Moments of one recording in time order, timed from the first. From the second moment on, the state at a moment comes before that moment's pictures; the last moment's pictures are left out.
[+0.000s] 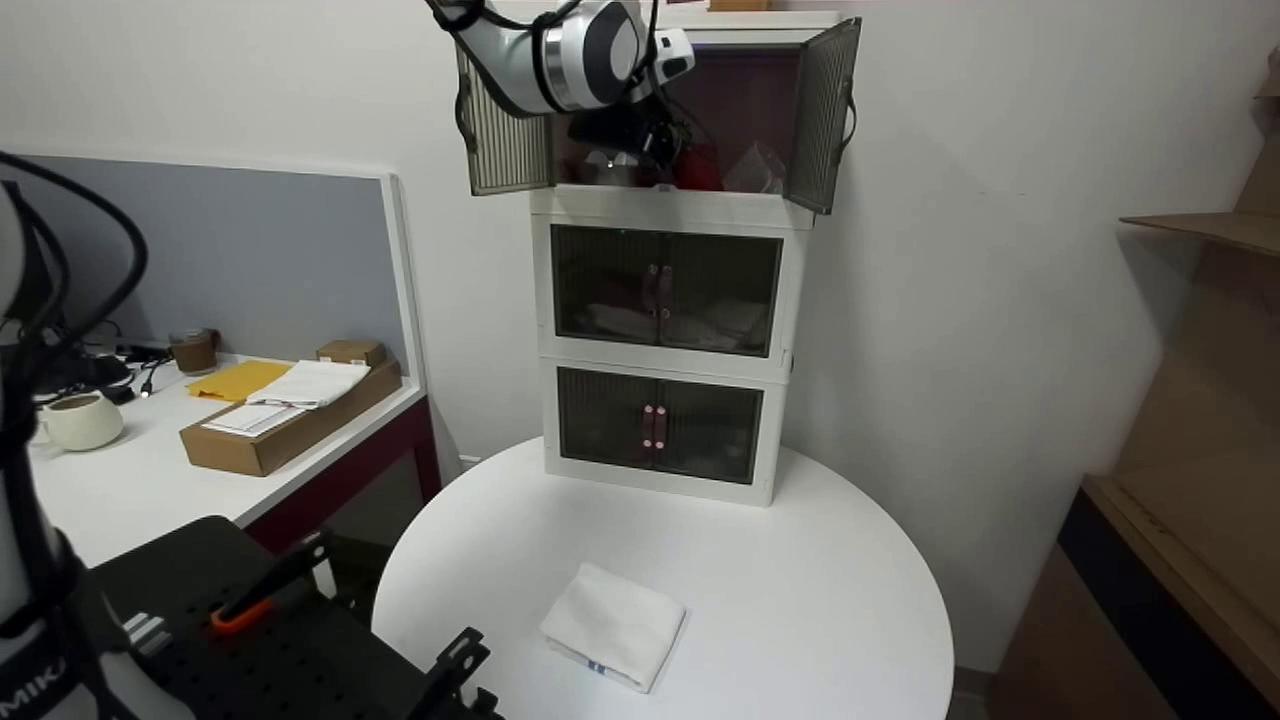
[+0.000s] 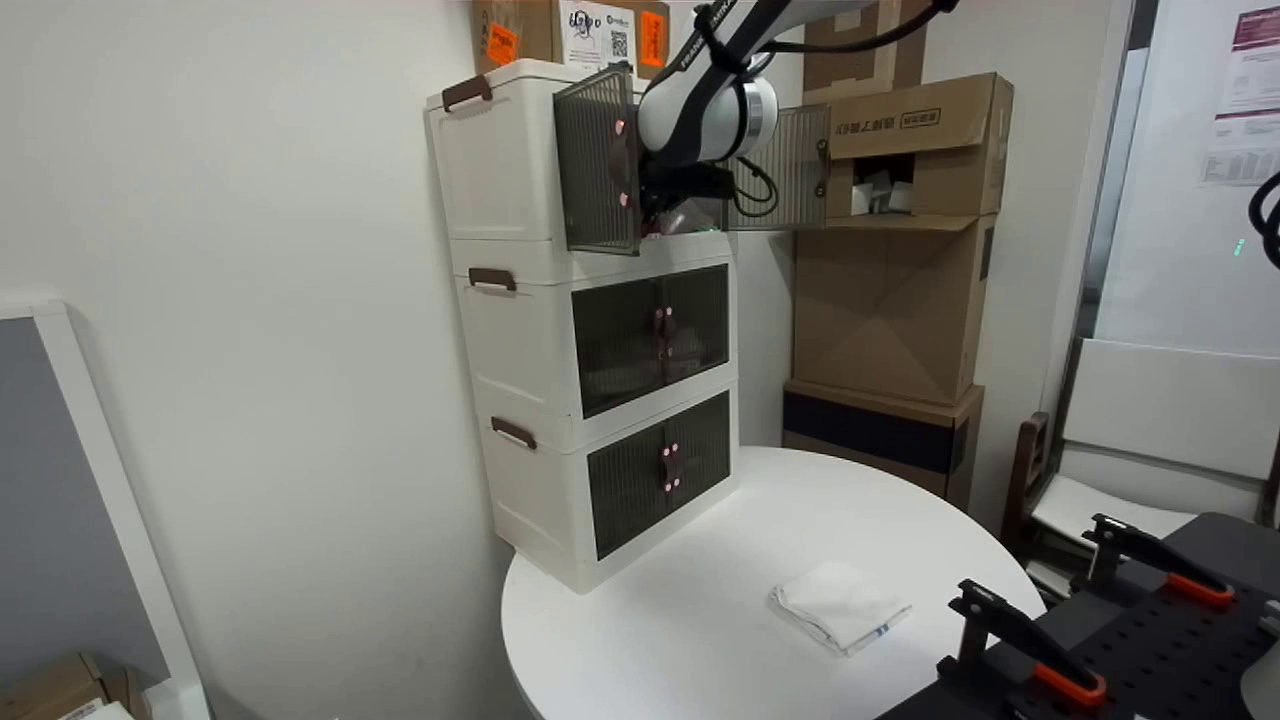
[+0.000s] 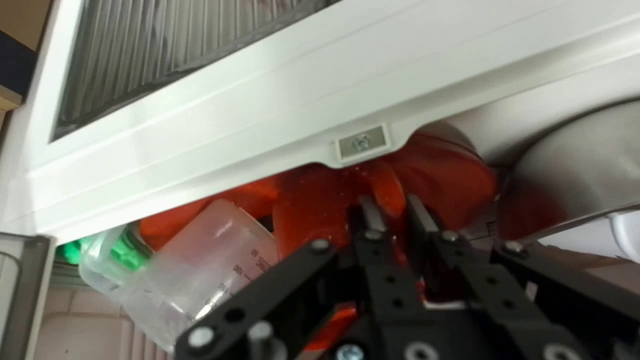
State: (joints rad) arm 0.27 0.50 -0.20 -1.63 -0.02 2.92 0.31
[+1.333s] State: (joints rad) arm 0.50 0.27 -0.53 -1.93 -0.23 2.92 0.54
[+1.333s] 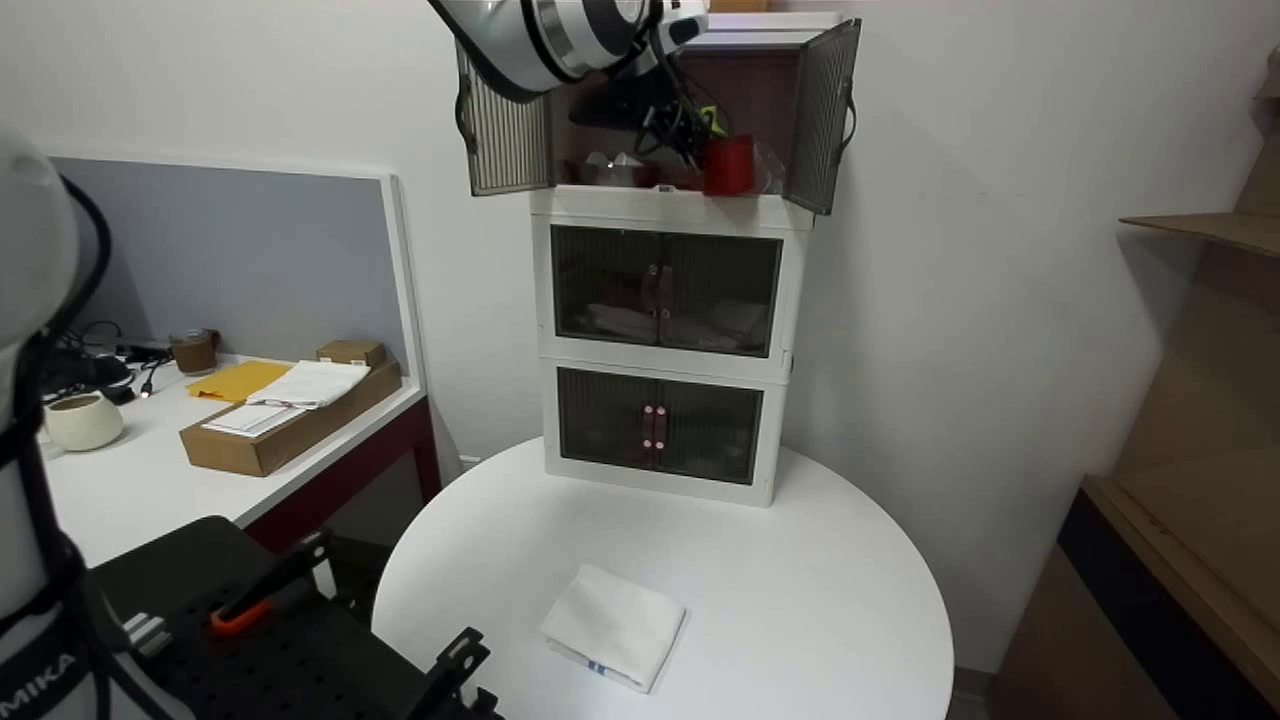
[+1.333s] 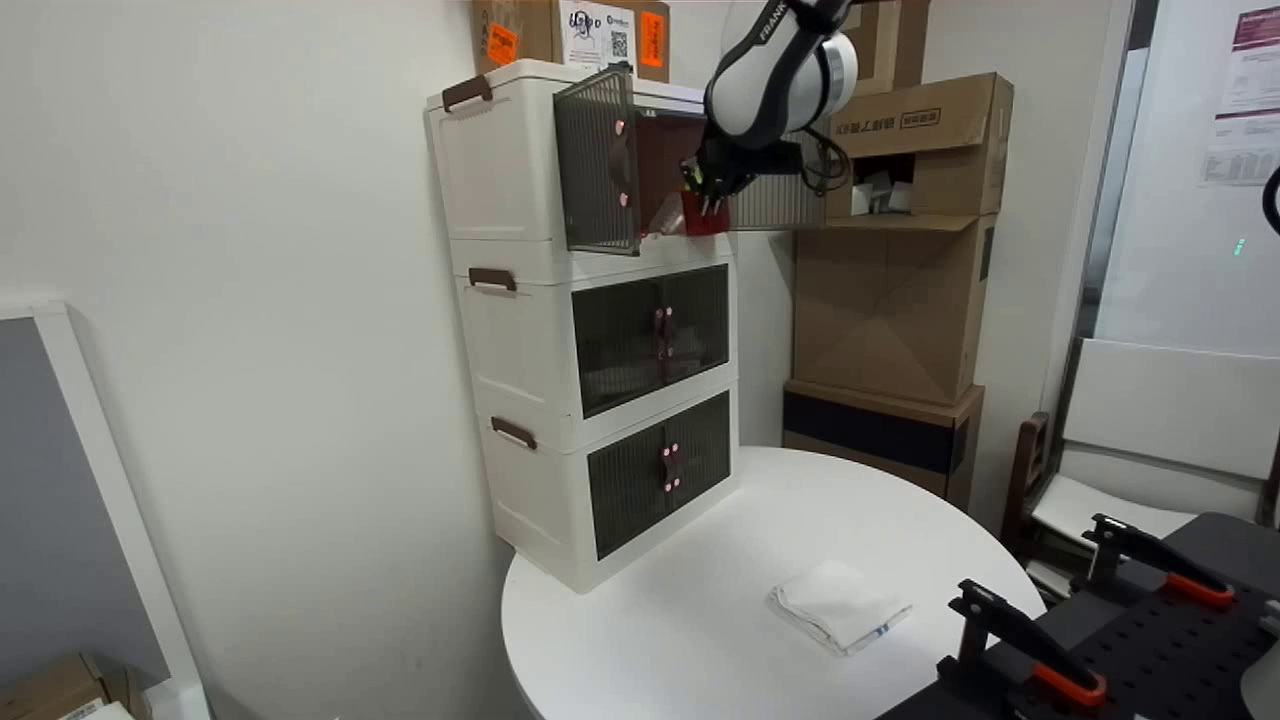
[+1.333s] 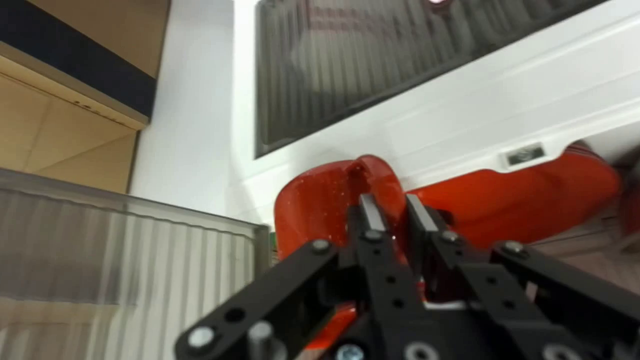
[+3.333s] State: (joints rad) arm 0.59 0.83 -0.64 -1.90 -0.37 2.85 1.40
